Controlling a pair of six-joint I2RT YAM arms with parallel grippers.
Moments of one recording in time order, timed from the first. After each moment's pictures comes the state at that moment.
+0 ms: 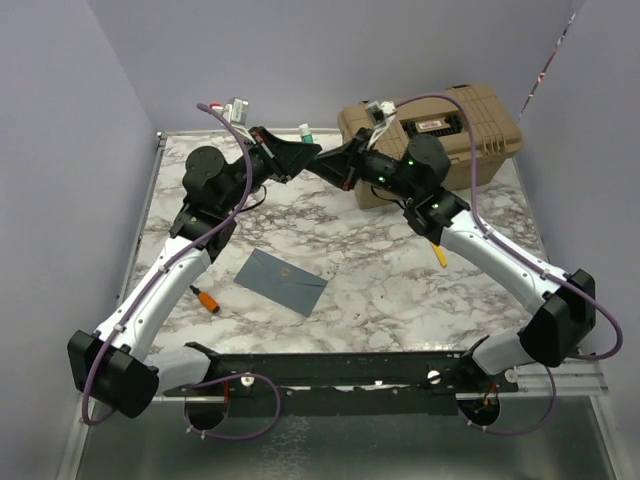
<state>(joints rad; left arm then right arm) -0.44 1.17 1.17 0.27 0.48 -0.79 0.66 1.44 1.28 0.41 -0.52 0.54</state>
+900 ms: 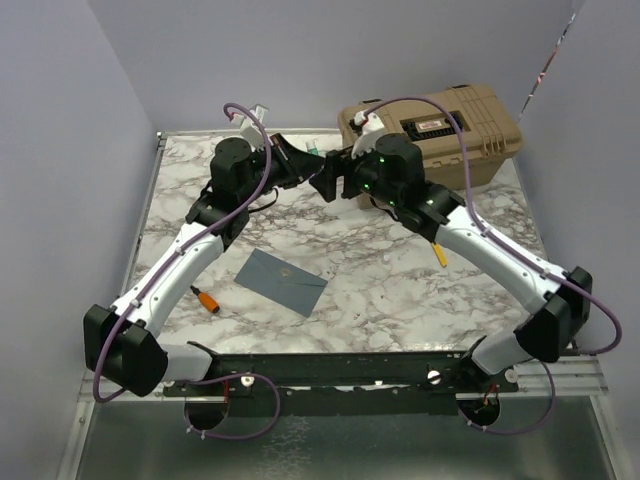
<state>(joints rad) -0.45 1.32 1.18 0.05 0.28 -0.82 0.75 1.55 1.47 -0.19 0.02 0.21</state>
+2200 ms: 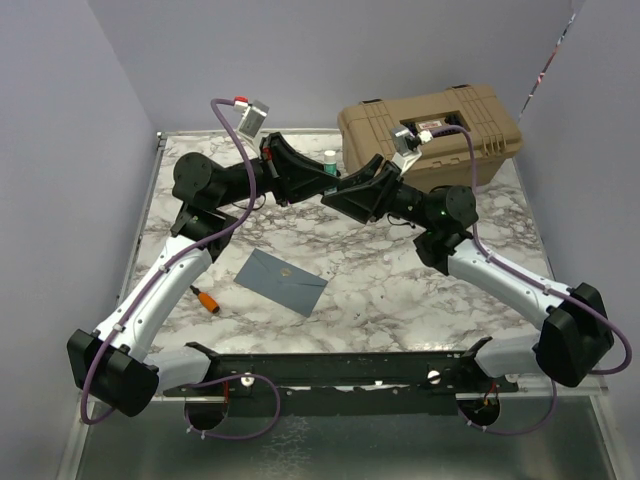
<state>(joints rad) -0.45 1.20 1.18 0.51 0.91 -0.87 0.66 1.33 0.96 0.97 -0.66 1.01</state>
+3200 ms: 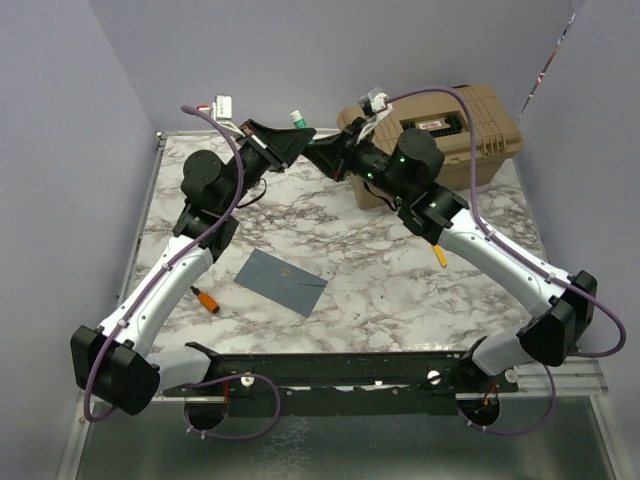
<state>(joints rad) -0.44 1.20 1.13 0.45 0.35 -0.96 0.74 1.46 1.42 0.22 -0.27 0.33</state>
